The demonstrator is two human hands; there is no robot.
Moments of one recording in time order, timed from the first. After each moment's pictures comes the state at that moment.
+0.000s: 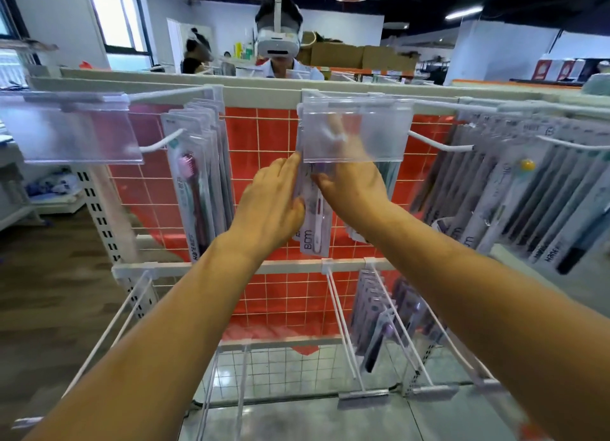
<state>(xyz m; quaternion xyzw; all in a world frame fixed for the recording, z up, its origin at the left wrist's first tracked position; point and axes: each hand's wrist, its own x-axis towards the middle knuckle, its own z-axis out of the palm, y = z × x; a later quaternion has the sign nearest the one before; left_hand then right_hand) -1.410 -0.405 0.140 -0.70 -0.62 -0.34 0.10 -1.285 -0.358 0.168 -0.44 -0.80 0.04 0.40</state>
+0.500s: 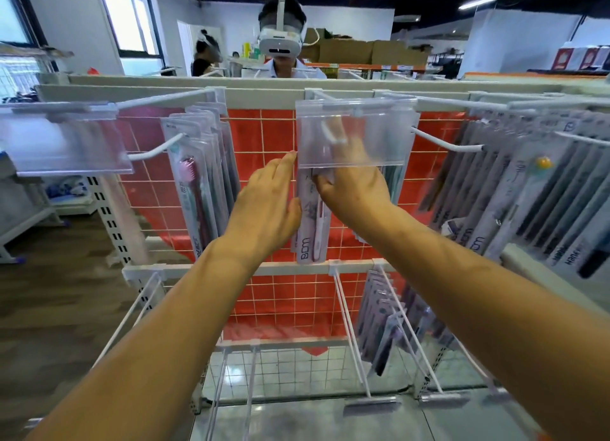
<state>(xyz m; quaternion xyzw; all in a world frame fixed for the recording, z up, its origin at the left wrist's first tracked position) -1.413 -0.407 0.141 -0.69 -0.63 -0.33 0.11 -1.289 -0.349 0.162 -0.41 -0.81 0.03 0.42</state>
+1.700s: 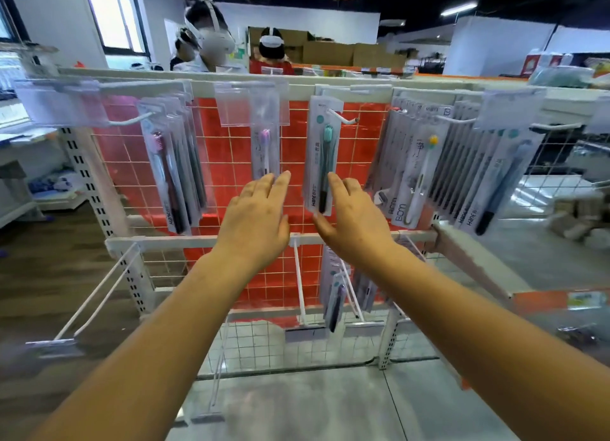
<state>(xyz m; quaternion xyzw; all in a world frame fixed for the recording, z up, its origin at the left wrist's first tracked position) -1.316 -0.499 0.126 -0.68 -0.68 -0.23 0.13 -1.170 -0.450 0.126 -0.49 -0.83 -0.01 0.28</state>
